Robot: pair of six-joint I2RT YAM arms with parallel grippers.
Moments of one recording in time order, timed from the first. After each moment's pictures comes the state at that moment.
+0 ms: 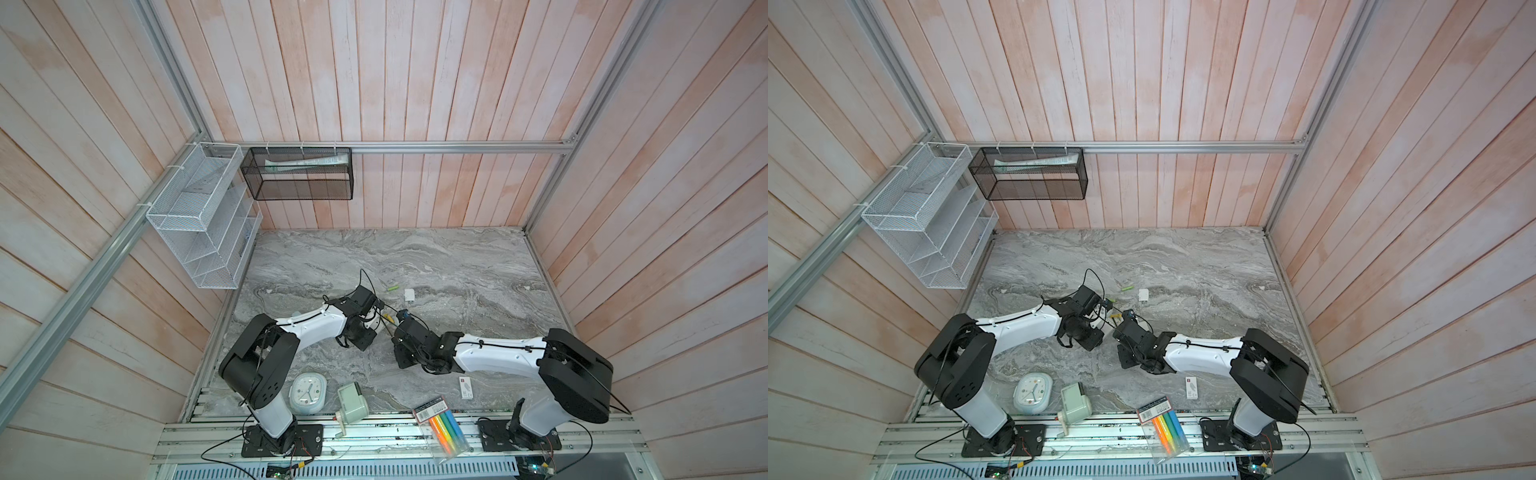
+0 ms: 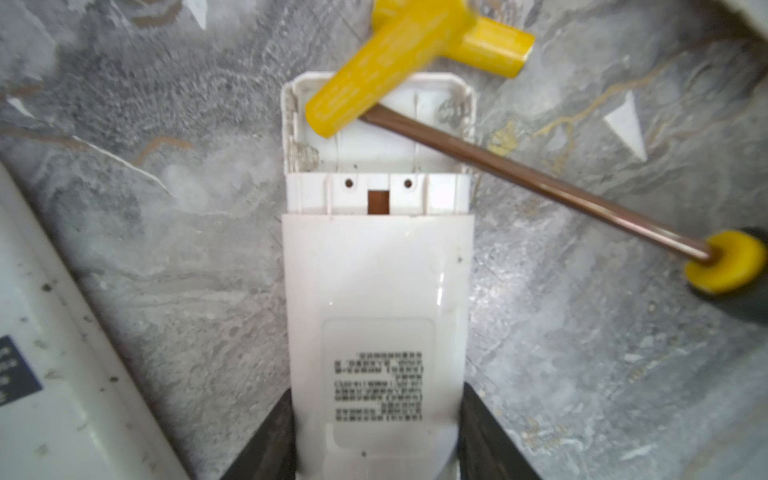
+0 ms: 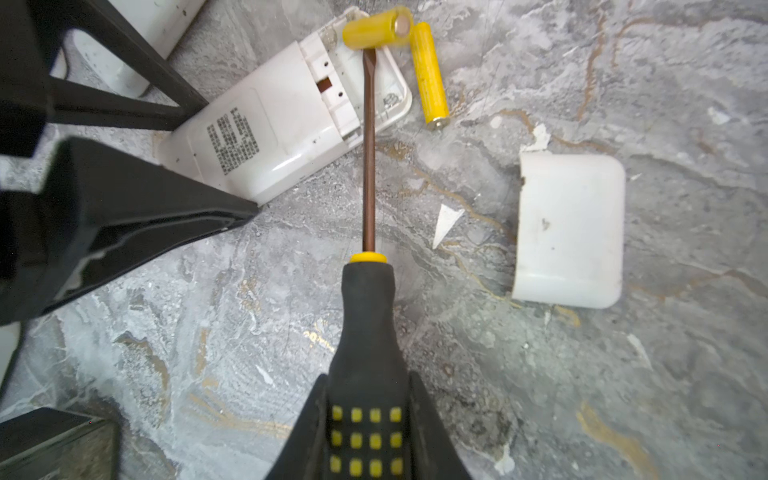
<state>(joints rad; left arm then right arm) -0.62 1.69 0.95 -0.54 0.05 0.12 1.05 1.58 0.79 -0.19 0.14 0.65</state>
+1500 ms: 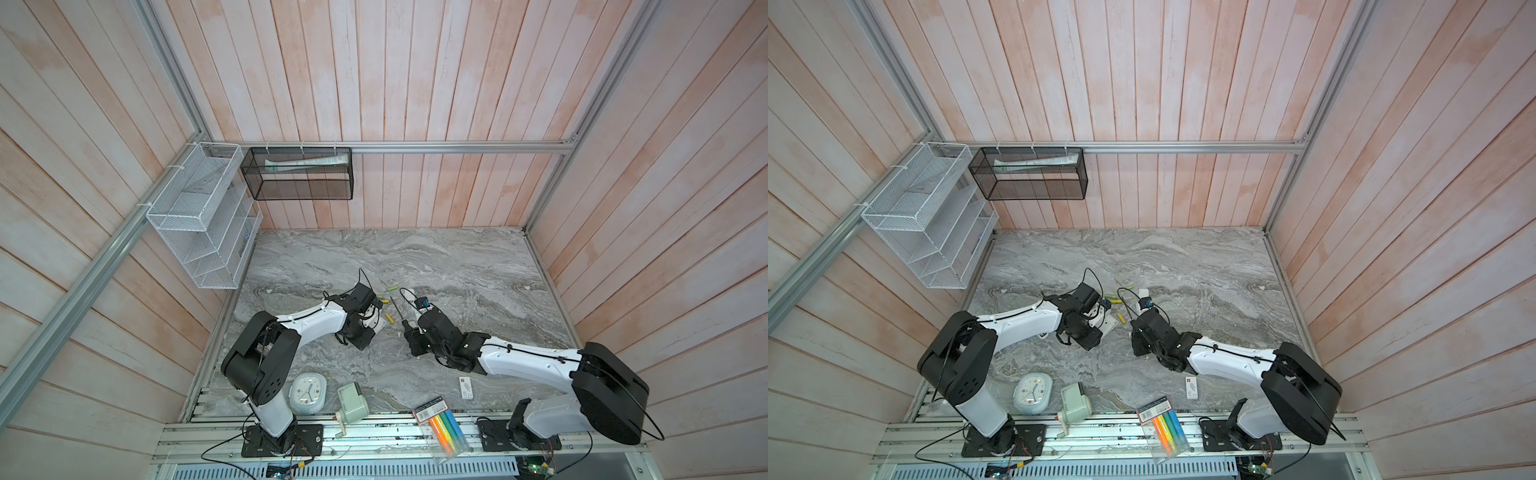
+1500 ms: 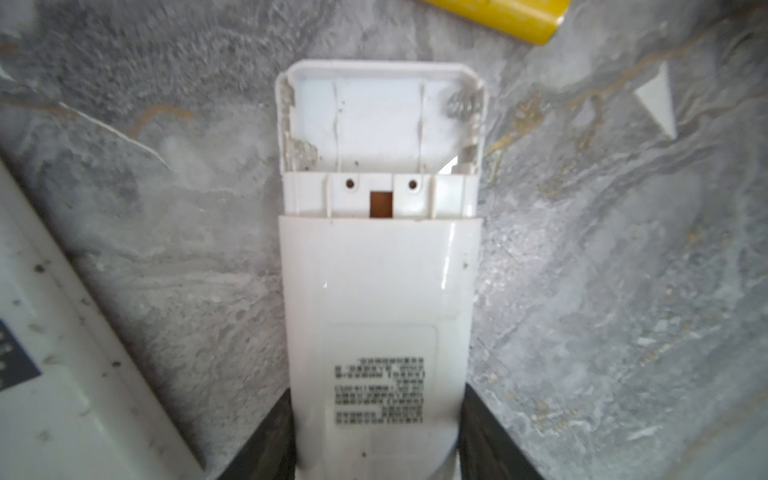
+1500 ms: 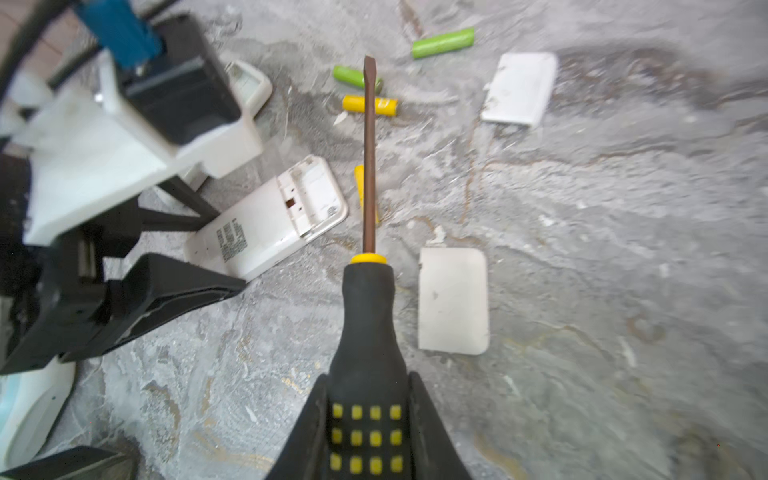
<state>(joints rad) -0.58 1.71 1.00 -0.62 0.05 0.13 0.89 1.36 0.66 -0.05 0.16 0.57</state>
